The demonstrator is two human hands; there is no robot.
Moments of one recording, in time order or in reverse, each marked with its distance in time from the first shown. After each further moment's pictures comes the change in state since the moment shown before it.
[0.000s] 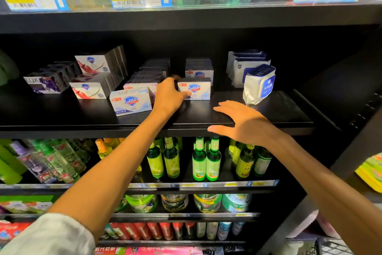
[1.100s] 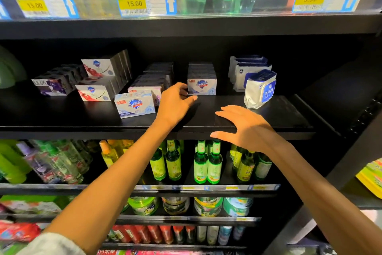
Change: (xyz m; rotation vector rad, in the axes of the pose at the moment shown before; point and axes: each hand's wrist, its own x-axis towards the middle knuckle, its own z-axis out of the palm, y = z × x) left_hand -0.027 0.009 -0.006 -0.110 -0.005 0.035; right_hand -0.008 -0.007 -0.001 -0.116 0.081 -0.081
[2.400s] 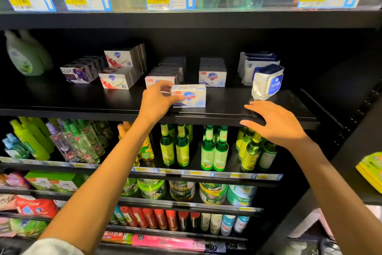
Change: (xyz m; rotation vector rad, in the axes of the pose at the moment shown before) left_hand -0.051 -0.021 -0.072 -0.037 0.080 -0.062; right_hand -0.040 0.035 -0.013 -0.081 0.014 0.138
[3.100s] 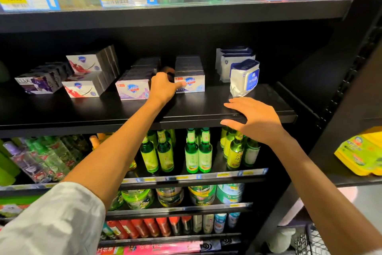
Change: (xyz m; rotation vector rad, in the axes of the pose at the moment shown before) left_hand 0.085 0.021 0.091 0.168 -0.085 -0.051; right_hand 0.004 0.006 0.012 -0.015 0.139 0.004
